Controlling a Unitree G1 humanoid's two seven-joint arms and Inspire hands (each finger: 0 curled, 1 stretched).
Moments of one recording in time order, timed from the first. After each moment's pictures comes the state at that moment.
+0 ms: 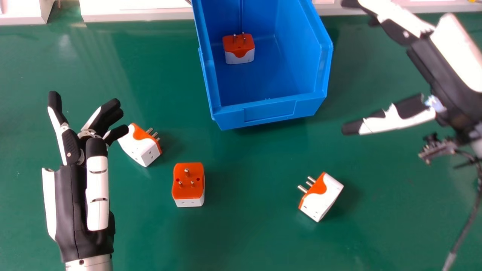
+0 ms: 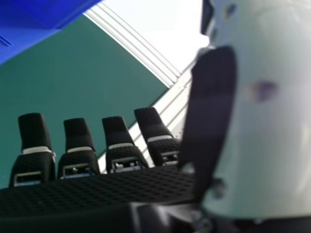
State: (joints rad) left arm 0.15 0.02 0.20 0.37 -0.13 -0.97 -0.09; right arm -0.35 -0.68 0.00 0.57 -0.32 -0.99 -0.04
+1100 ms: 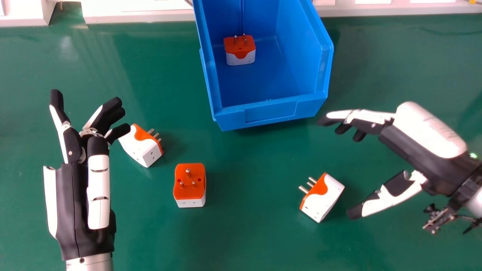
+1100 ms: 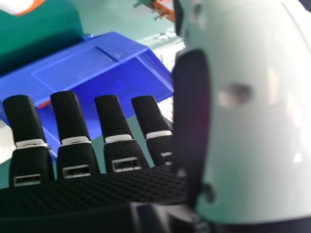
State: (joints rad) left arm 0.14 0.02 0.20 0.37 -0.14 -0.97 -0.11; right arm -0.19 -0.69 0.03 0.48 -0.41 -0.93 0.18
